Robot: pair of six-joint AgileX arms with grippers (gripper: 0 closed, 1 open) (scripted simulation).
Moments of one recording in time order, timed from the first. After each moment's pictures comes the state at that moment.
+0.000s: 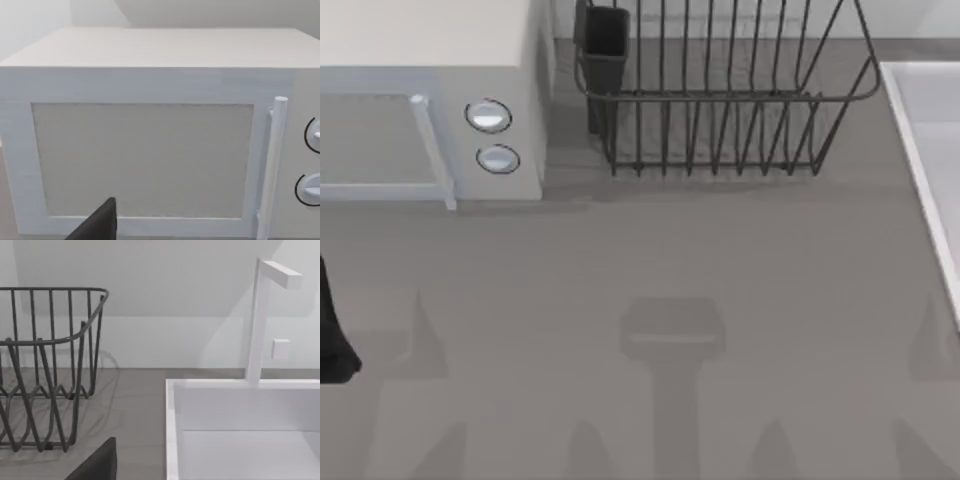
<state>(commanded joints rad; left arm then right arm) 0.00 0.00 0.00 0.00 0.00 0.00 0.00 0.00 0.00 0.00 0.00 0.00</state>
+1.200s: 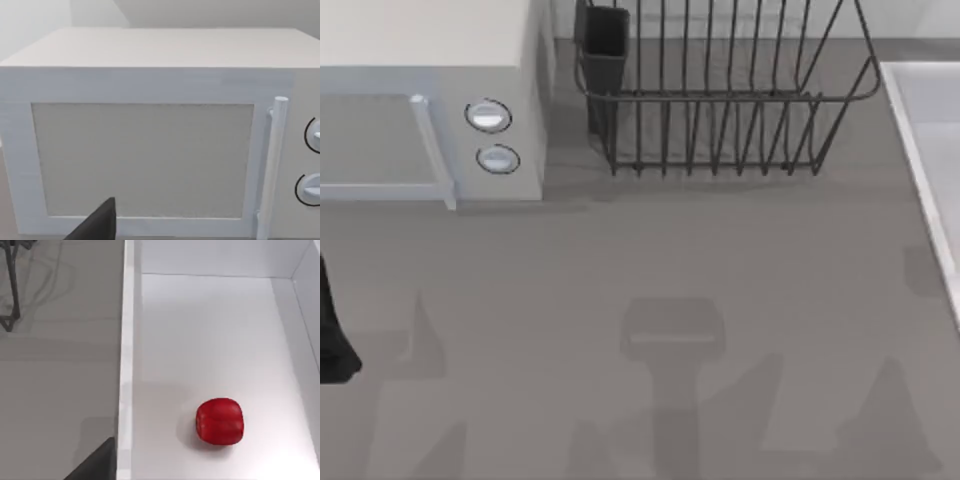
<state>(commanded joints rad) 0.00 0.00 0.00 0.00 0.00 0.00 -0.09 0.88 0.73 -0.47 0.00 -0.08</state>
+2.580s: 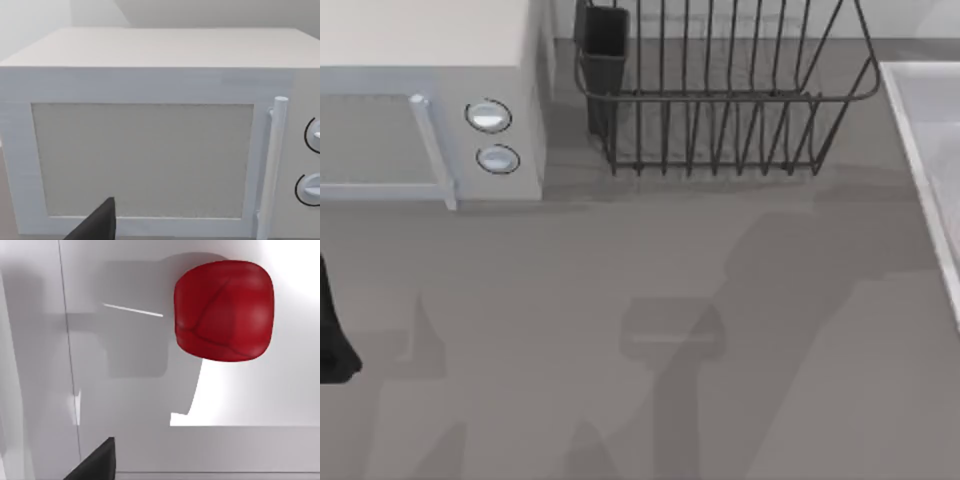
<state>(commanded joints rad) 0.00 0.00 0.00 0.00 0.00 0.00 -0.21 2.21 1.74 -1.11 0.00 -0.20</state>
